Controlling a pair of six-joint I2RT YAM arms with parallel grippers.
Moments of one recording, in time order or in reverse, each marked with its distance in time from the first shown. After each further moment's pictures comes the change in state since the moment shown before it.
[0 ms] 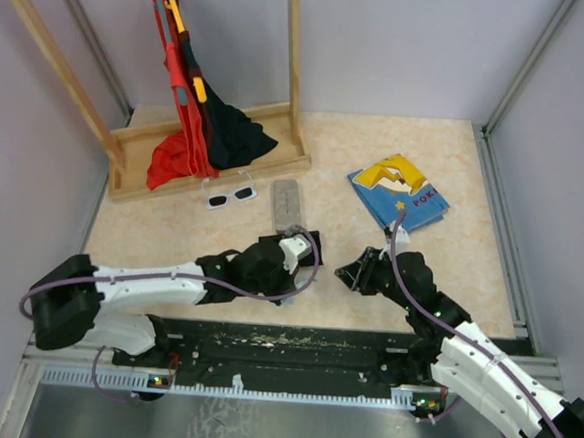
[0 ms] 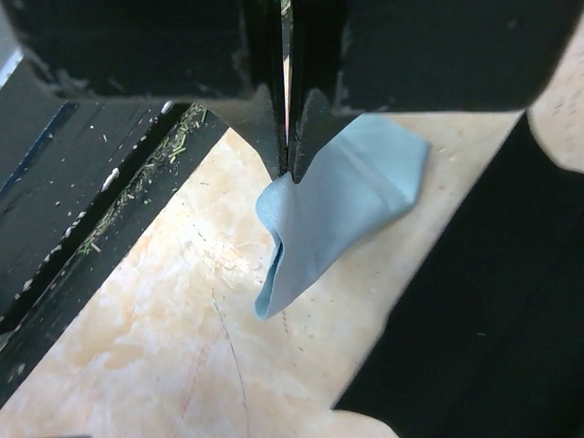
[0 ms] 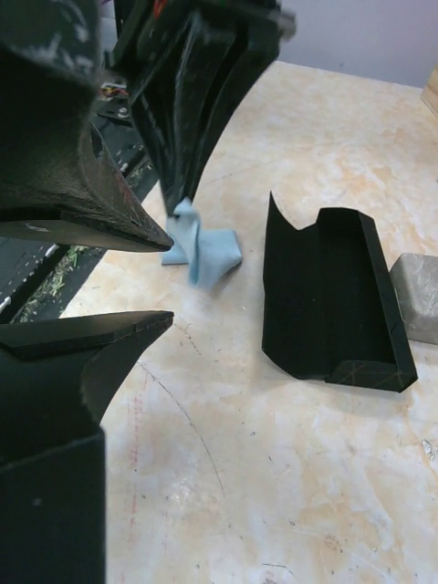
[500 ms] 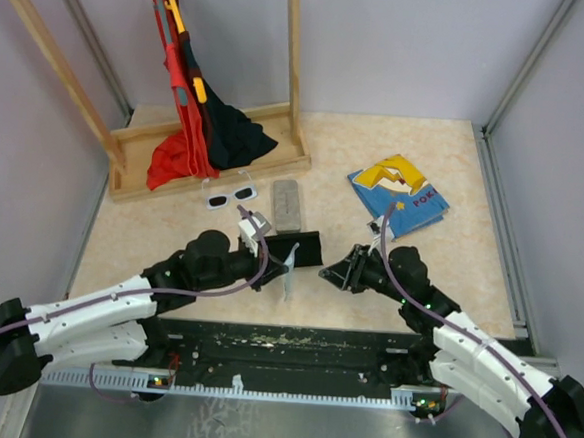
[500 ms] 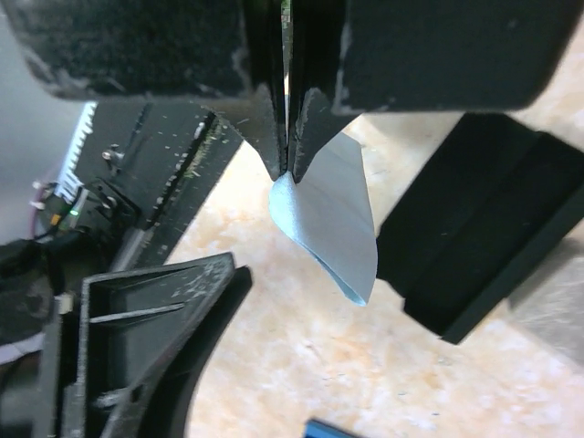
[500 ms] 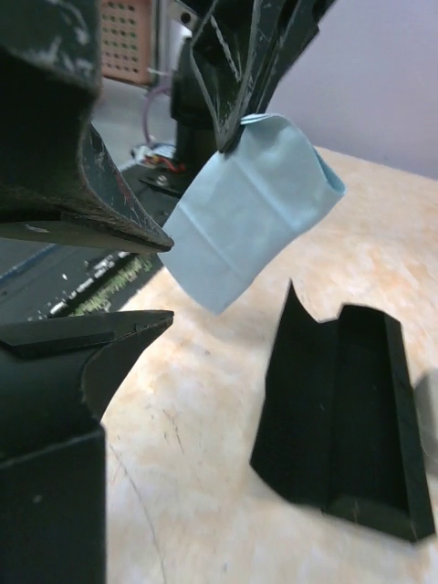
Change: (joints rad) left arm 0.114 -0.349 -0.158 0.214 0.171 -0.062; right arm 0.000 0.161 -0.019 0.270 -0.257 0.052
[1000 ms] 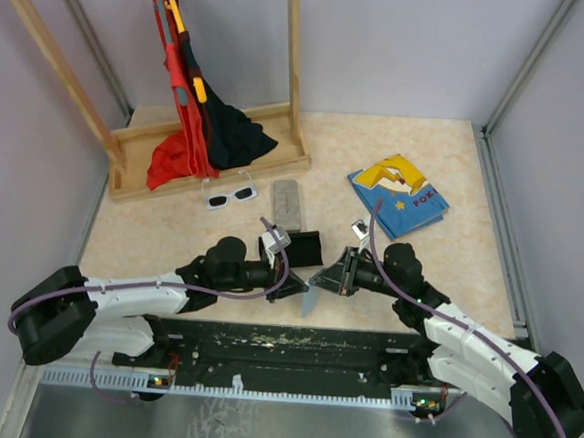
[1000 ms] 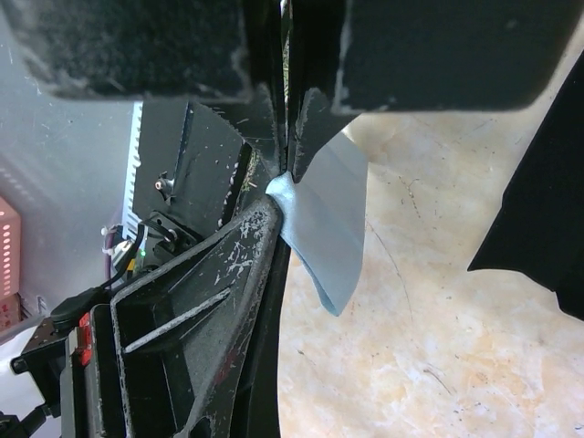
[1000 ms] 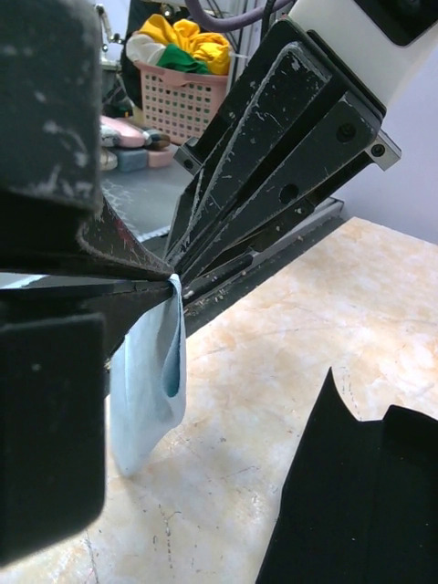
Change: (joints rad) left arm 0.000 0.294 -0.092 0.430 0.248 -0.042; right arm -0.004 0.110 -0.016 0.185 -0.204 0.069
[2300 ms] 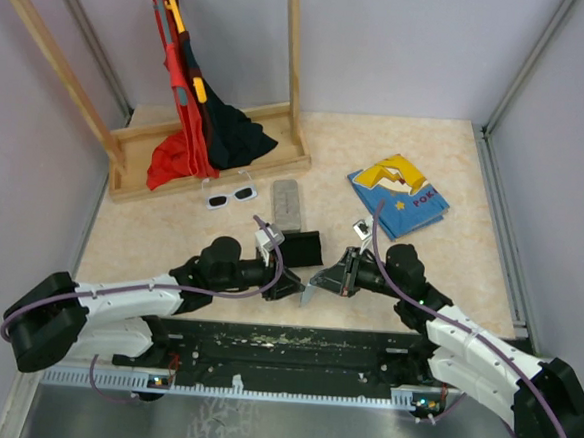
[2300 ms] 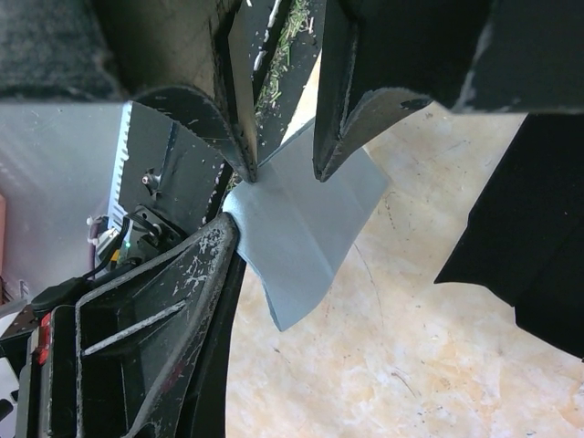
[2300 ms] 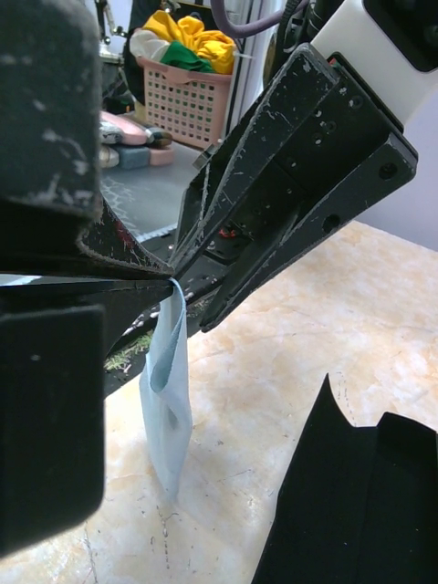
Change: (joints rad) left arm 0.021 -0.061 -0.019 -0.050 -0.040 -0.007; right arm 0.000 -0.034 0.000 -0.021 0.000 -0.017
